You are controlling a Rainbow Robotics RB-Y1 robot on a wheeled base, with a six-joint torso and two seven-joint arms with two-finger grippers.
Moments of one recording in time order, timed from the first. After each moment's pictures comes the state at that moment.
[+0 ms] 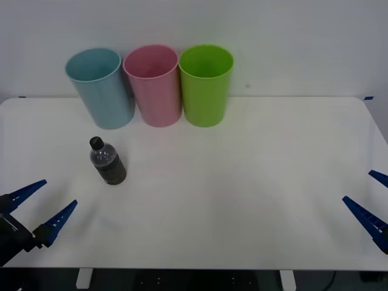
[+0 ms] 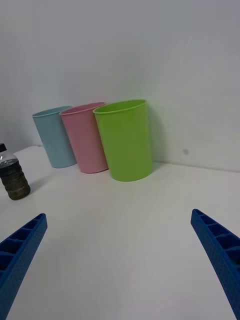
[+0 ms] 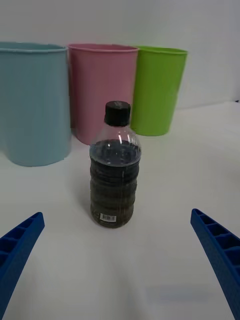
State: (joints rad) right arm 0.35 -0.40 -0.52 -1.66 0.96 -1.22 0.00; left arm 0.28 0.39 0.42 -1.51 -1.08 -1.04 -0.15
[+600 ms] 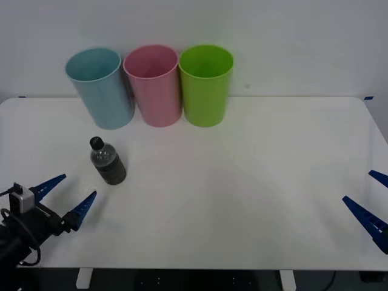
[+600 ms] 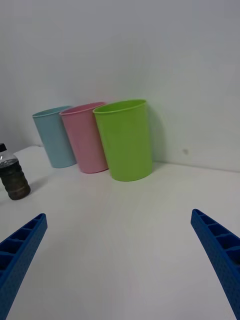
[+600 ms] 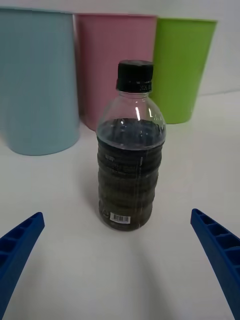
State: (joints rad) right arm 0.35 -0.40 -0.52 -1.66 0.96 -1.22 0.00; left arm 0.16 0.35 0.31 -1.37 -1.08 -0.89 -0.26
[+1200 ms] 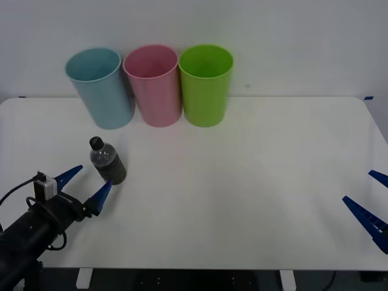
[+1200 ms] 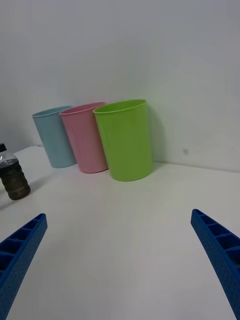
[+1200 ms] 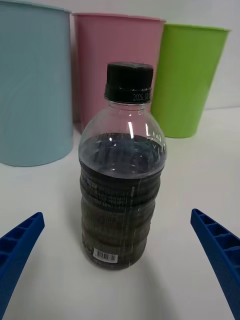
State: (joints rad) right arm 0.35 -0.40 -0.52 -1.66 0.96 -1.22 0.00; left arm 0.05 0.26 0.31 -1.30 -1.14 -0.85 -0.27
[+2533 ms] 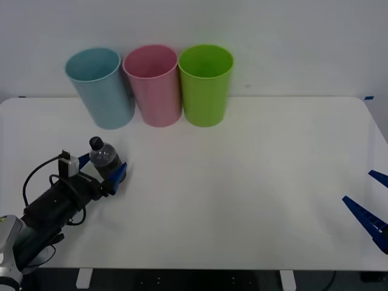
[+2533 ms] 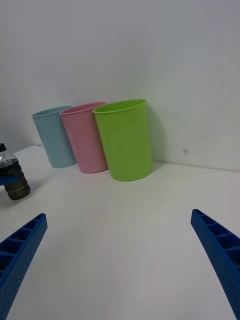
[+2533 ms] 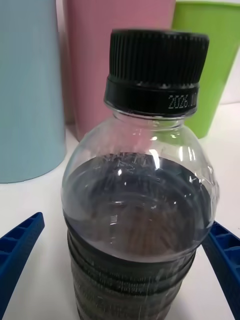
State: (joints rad) right arm 0.35 -0.40 -0.52 -1.66 0.96 -1.22 0.00; left arm -0.15 0.26 0.28 -1.10 -1.18 -0.79 -0.30
